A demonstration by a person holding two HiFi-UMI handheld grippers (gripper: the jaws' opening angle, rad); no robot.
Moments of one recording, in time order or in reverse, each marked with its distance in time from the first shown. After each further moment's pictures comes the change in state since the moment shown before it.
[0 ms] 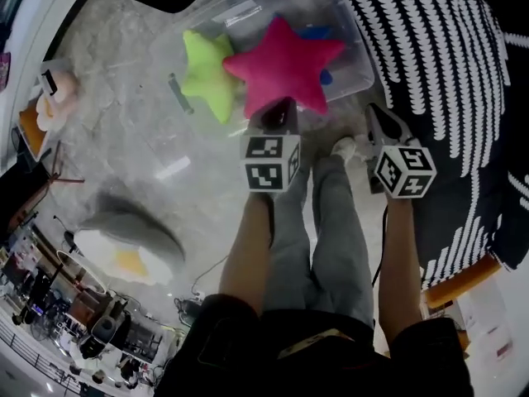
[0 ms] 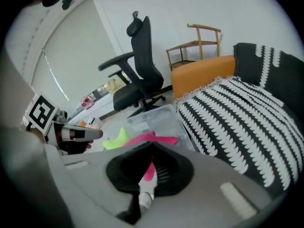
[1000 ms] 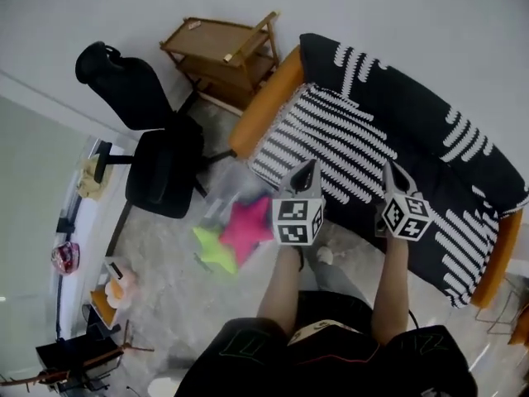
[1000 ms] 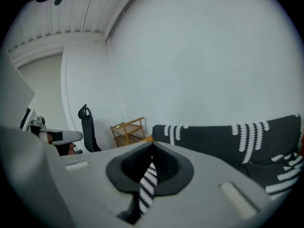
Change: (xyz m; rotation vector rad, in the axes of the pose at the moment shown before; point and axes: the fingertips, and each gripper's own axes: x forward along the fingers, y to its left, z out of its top) left arm -0.123 -0.471 0.220 0.515 -0.378 -0.444; right arm -0.450 -0.219 0.122 0.335 -0.679 -0.558
